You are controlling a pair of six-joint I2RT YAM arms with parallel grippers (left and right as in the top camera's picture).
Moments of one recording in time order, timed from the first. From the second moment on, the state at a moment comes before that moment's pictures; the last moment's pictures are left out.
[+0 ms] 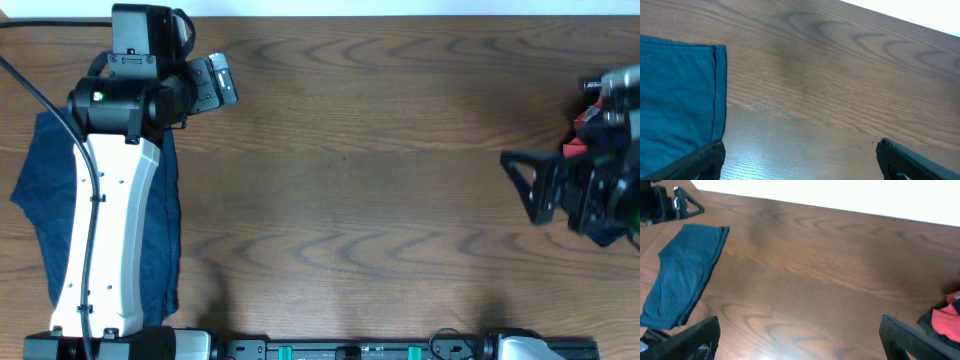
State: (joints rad) left arm -0.06 1.55 1.73 -1.09 0.00 -0.31; right arm -0.06 1.30 2.26 -1.70 -0.45 -0.11
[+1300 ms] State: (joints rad) left arm -0.06 1.55 1.73 -1.09 0.00 -0.31; right arm -0.05 1.28 2.20 -1.70 -0.36 -0.12
